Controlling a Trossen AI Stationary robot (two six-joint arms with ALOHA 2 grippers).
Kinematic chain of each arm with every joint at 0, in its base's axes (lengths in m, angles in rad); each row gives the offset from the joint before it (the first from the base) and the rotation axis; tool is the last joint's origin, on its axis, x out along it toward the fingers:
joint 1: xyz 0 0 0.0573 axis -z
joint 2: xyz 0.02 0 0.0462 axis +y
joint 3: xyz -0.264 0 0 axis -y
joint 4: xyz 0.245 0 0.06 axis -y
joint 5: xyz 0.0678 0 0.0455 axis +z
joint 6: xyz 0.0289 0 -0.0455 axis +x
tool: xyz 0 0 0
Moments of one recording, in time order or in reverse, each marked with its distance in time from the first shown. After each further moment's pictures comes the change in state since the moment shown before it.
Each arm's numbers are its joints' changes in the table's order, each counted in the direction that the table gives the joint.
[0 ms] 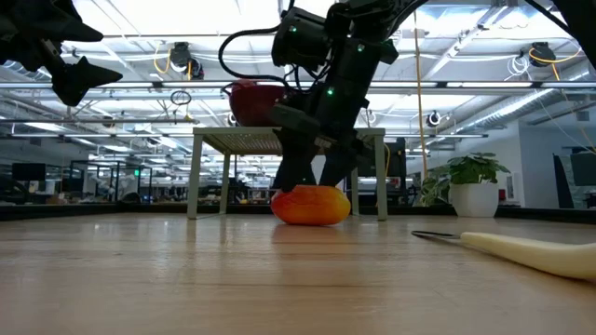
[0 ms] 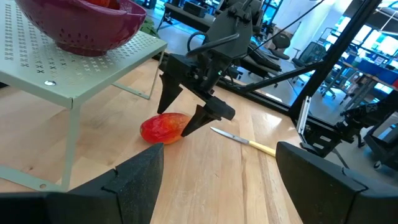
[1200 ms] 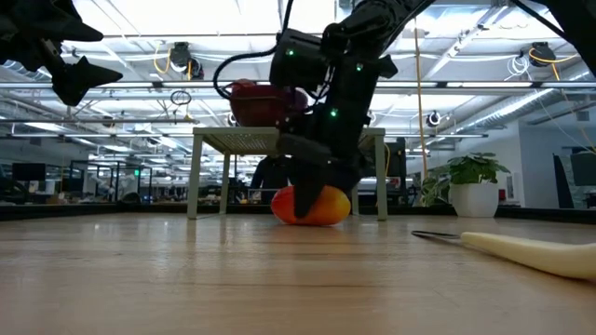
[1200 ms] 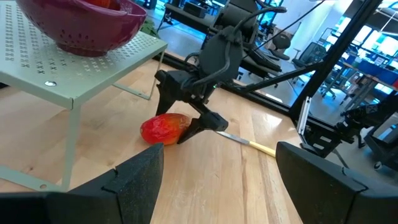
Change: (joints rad) left arm -0.001 0.000 0.000 0.001 0.001 0.000; right arm -0.005 0.060 -0.010 -0.019 -0.024 -0.096
